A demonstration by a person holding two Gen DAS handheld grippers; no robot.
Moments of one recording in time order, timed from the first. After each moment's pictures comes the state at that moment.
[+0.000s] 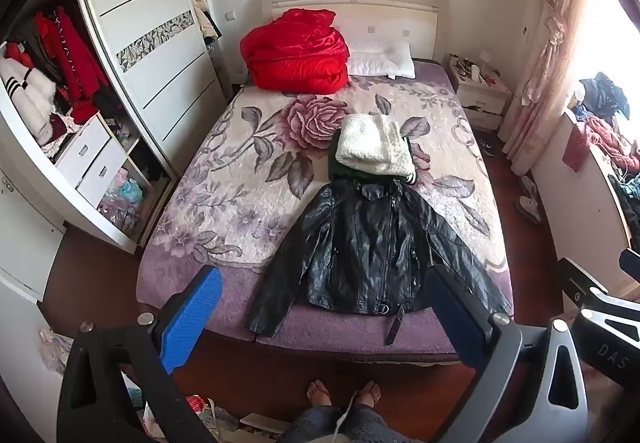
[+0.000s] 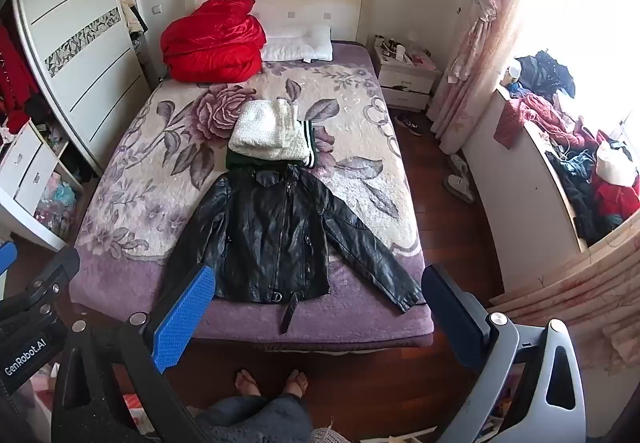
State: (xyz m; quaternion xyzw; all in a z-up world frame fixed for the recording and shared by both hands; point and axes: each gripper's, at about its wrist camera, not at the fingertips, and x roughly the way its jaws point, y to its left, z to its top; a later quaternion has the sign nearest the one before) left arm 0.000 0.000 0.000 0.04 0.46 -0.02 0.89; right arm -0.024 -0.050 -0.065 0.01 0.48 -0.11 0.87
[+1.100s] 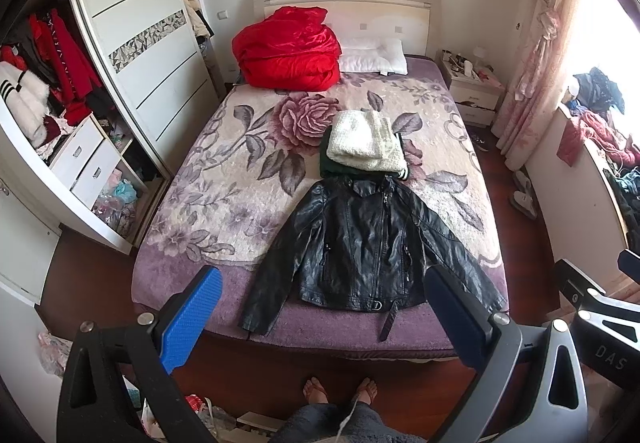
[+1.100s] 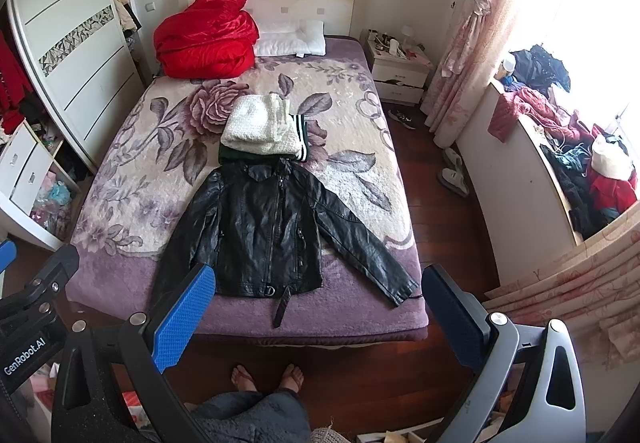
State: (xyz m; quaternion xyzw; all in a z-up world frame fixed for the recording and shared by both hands) left arm 0.001 -0.015 0.000 0.05 0.46 -0.03 0.89; right arm -0.033 -0.069 -0.076 0.02 0.48 -0.11 0.87
